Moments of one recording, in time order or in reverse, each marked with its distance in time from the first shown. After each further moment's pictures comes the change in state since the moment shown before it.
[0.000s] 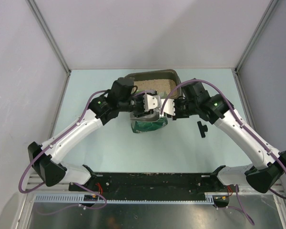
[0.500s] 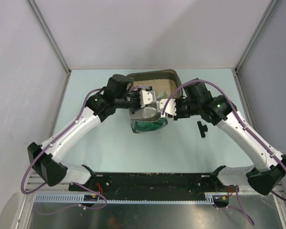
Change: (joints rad) left arm 0.062 -0.001 0.001 0.006 0.095 -0.022; right arm -0.001 -0.031 0.000 0.017 -0.011 -0.003
